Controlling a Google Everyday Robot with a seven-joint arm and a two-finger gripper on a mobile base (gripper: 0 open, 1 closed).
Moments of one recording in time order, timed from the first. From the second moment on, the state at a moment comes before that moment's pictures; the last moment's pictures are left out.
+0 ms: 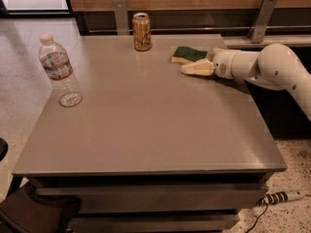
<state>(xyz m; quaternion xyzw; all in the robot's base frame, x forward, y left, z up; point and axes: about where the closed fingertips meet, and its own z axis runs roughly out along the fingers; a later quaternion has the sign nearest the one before) 0.766 -0.163 0.813 -0.29 0.76 0.23 0.53</state>
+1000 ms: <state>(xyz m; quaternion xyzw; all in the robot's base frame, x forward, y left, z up) 0.766 -0.159 0.814 -0.29 0.76 0.23 0.53</state>
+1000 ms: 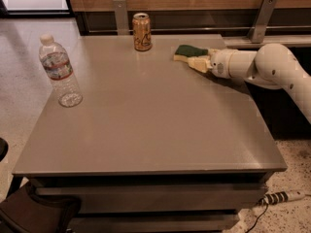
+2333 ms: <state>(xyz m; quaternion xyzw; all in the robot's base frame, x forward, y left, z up) 0.741 -0.148 0.864 -0.32 0.75 0.23 0.53</state>
